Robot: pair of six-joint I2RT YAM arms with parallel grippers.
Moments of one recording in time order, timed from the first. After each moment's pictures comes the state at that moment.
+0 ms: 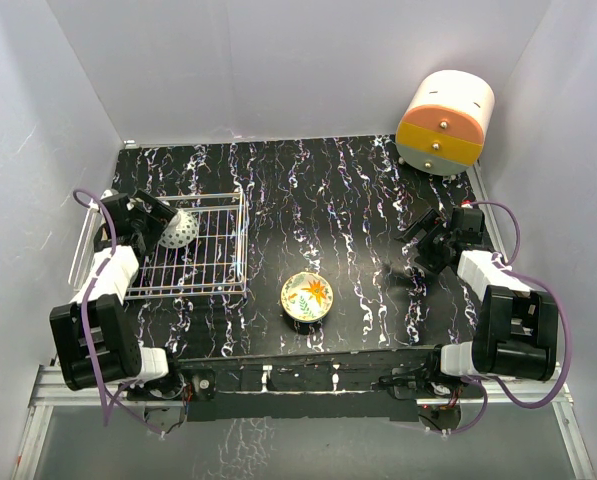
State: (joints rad) left arm 0.24 1.34 0.78 -0.10 0.14 -0.76; right arm -0.18 1.36 0.66 -0.14 -0.34 0.66
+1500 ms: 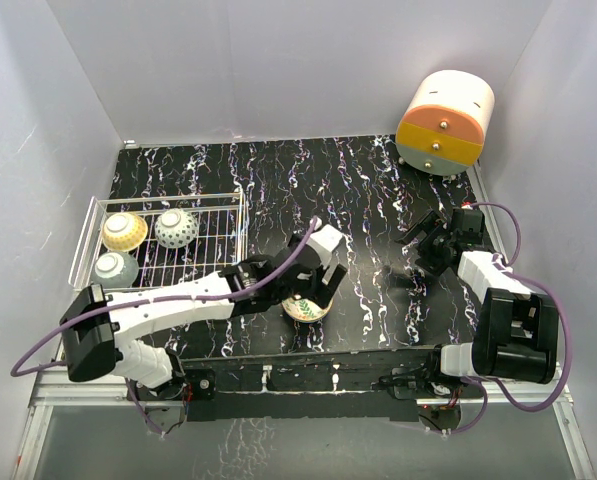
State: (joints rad) left arm -1.13 1.39 1.04 -0.29 -0.30 -0.26; right arm -0.18 1.35 0.66 -0.17 -0.33 0.66
